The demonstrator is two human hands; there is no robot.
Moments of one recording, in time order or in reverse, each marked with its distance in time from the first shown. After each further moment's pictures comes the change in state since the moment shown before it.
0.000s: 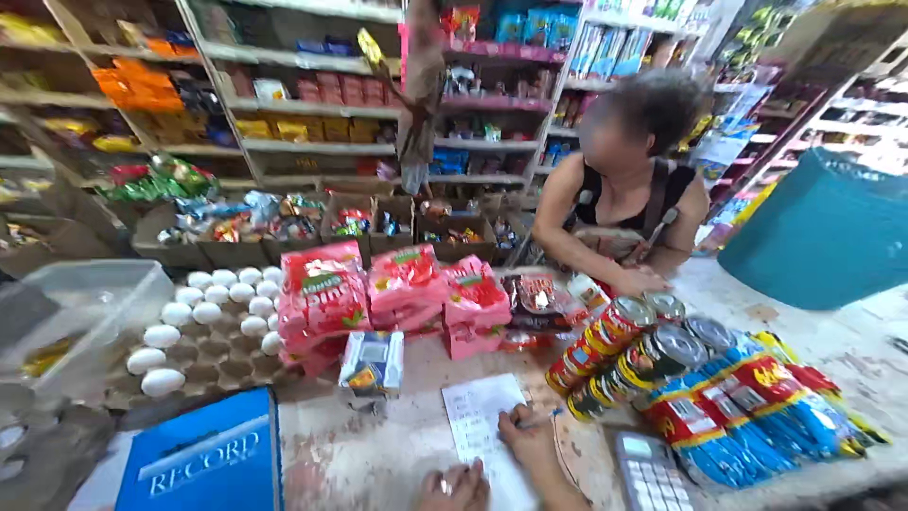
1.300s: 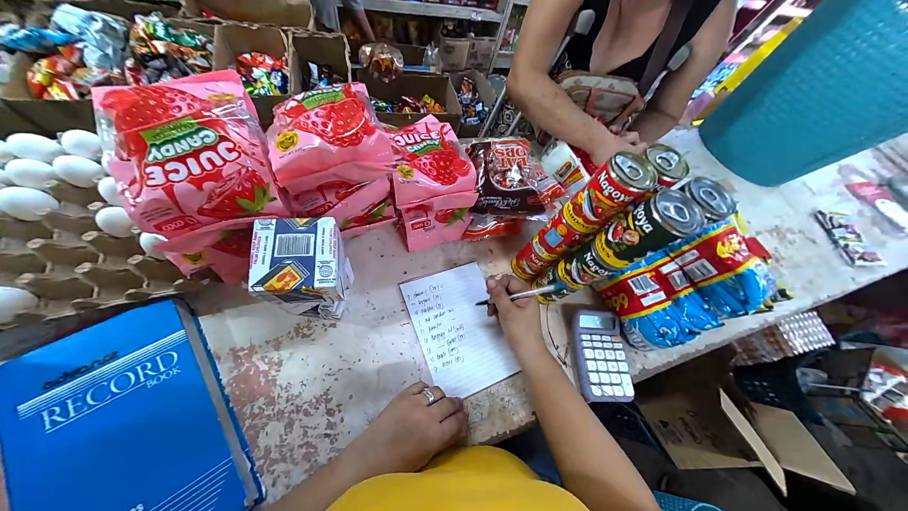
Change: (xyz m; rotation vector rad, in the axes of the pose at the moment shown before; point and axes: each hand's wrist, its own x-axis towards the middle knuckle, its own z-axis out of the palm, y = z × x) left_hand 0.001 -0.019 0.027 0.111 0.346 0.581; right_hand 0.013 0.004 -0.025 0.345 0.068 0.035
